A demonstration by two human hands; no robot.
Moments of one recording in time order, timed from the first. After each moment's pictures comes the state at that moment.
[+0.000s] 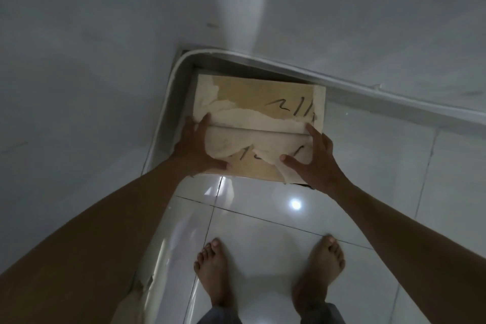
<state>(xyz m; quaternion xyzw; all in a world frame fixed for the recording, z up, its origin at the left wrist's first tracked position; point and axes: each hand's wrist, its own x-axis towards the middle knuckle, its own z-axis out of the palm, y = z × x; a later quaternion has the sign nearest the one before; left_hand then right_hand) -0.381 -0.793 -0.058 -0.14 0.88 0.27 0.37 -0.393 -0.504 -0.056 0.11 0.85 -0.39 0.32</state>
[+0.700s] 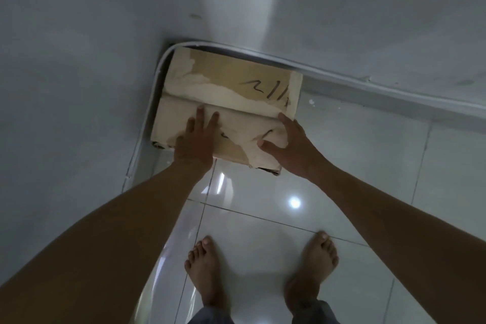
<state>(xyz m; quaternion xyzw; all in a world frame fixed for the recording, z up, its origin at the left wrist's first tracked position) -0.382 -0.742 -0.056 -0.07 0.94 0.06 0.32 -0.411 -0.523 -0.047 0.07 0.82 -0.42 0.38</state>
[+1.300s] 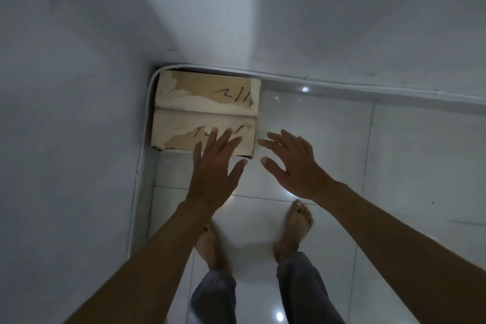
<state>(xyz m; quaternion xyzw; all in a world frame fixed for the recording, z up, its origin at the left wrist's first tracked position) -0.328 -0.654 0.117 0.02 0.95 0.28 0.17 -0.351 -0.457 0.114 -0.13 0.91 -0.29 0.28</state>
